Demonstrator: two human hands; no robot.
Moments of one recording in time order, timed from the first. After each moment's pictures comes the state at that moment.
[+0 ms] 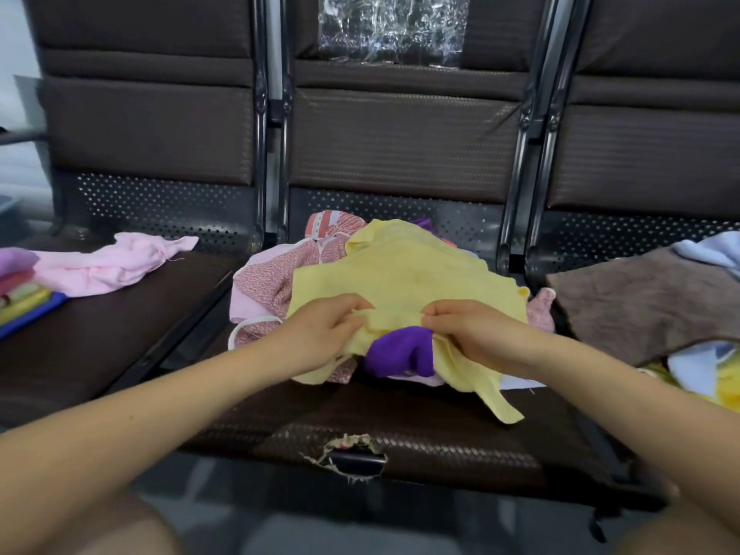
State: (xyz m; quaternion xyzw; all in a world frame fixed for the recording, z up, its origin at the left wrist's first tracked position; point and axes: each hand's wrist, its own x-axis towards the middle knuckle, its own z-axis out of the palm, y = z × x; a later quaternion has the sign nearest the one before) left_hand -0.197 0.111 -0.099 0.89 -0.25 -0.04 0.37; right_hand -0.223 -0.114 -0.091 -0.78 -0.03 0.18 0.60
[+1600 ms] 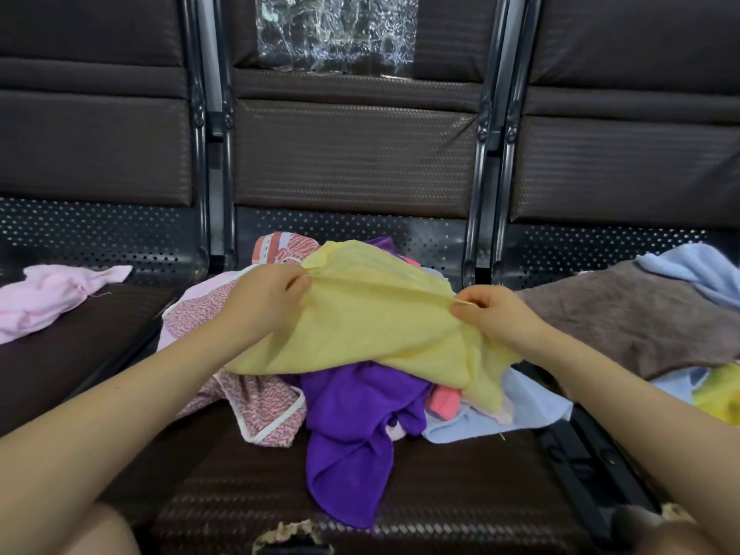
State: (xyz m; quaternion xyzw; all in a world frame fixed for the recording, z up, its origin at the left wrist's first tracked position) left_hand -0.083 0.086 -0.101 0.94 -0.20 0.12 0.25; right_hand -0.157 -0.218 -0.103 -0.91 0.03 -0.04 0.40
